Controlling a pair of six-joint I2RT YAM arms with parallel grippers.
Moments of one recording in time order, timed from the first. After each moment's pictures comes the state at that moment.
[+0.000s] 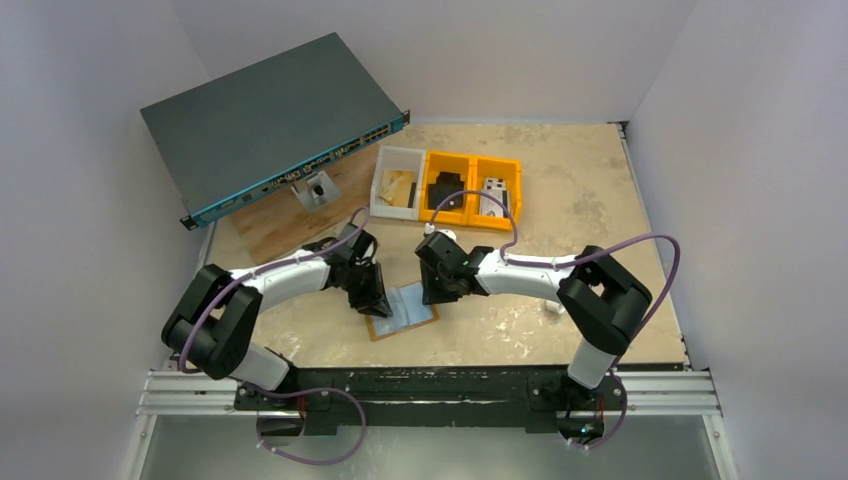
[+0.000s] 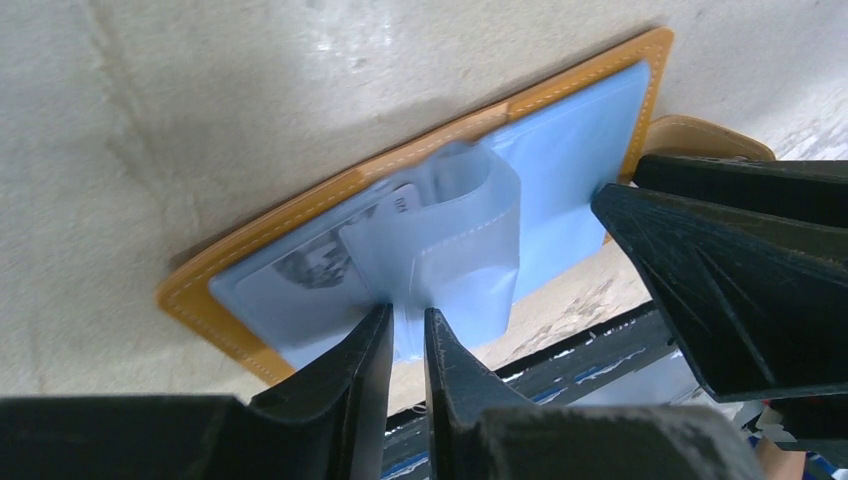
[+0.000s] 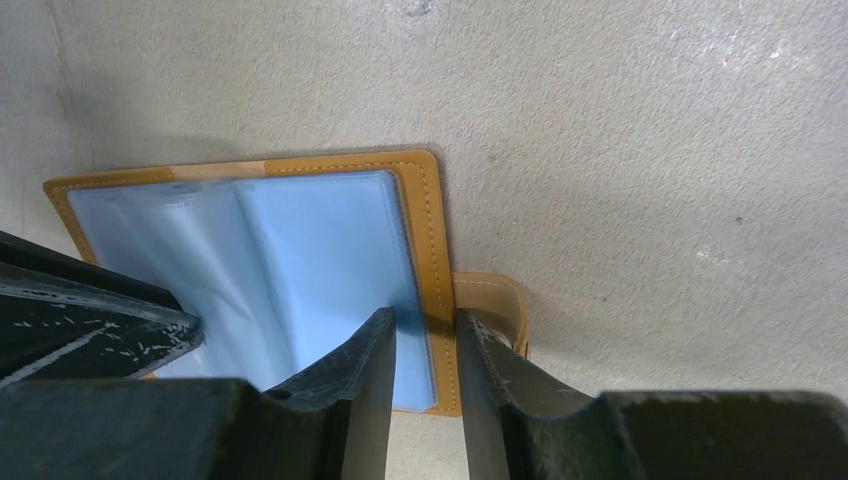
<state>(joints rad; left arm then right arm) -0.53 1.47 0.71 -0.46 0.34 -0.75 0.93 1.72 0.98 -0.34 0.08 0.76</state>
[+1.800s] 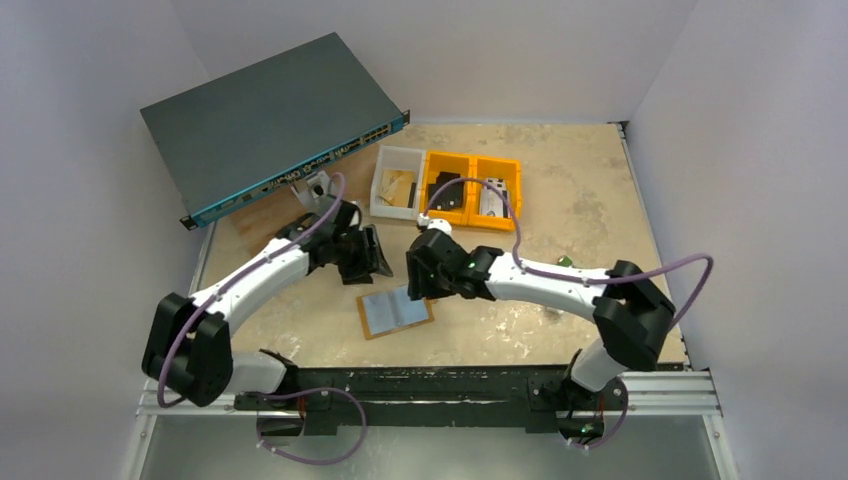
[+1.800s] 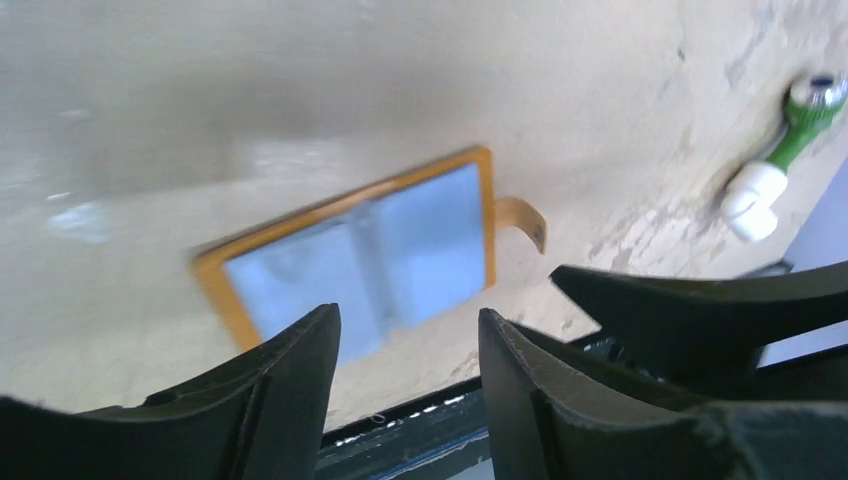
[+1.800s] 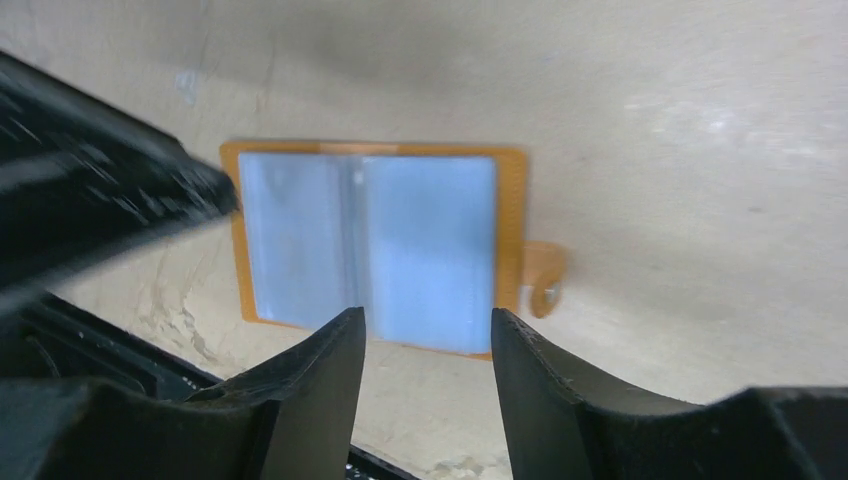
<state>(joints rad) -0.50 1.38 0.90 -0.58 0.27 -0.74 0.98 1.54 1.02 -0.40 0.17 0.76</state>
